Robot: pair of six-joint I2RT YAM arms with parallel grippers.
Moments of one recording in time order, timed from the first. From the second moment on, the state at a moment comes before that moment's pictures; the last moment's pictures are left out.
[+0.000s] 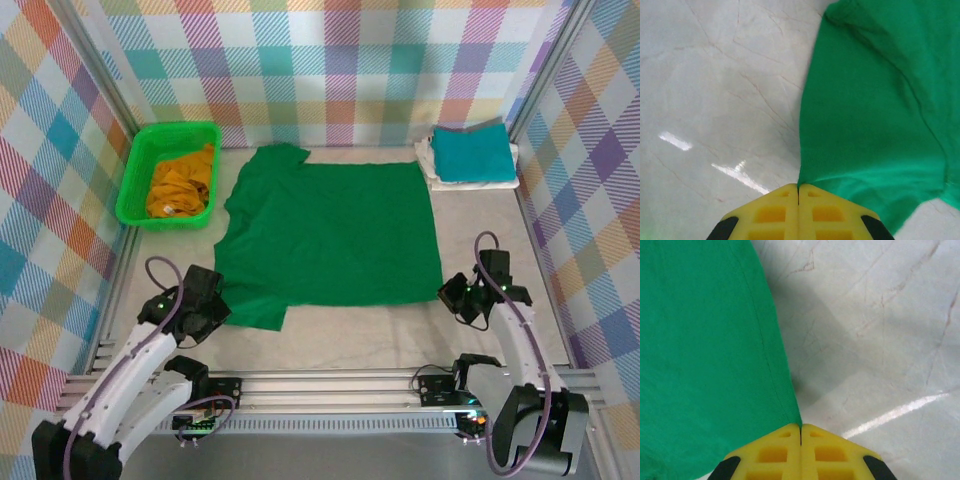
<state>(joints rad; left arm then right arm) -0.34 0.72 0.55 -1.02 -0.09 -1.04 -0.13 0.91 0.51 -0.75 -0.34 0.73</state>
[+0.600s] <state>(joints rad) -0.34 0.83 0.86 -1.19 -0.07 -1.07 -0.13 1.00 0.61 -0.83 -0.36 0.70</state>
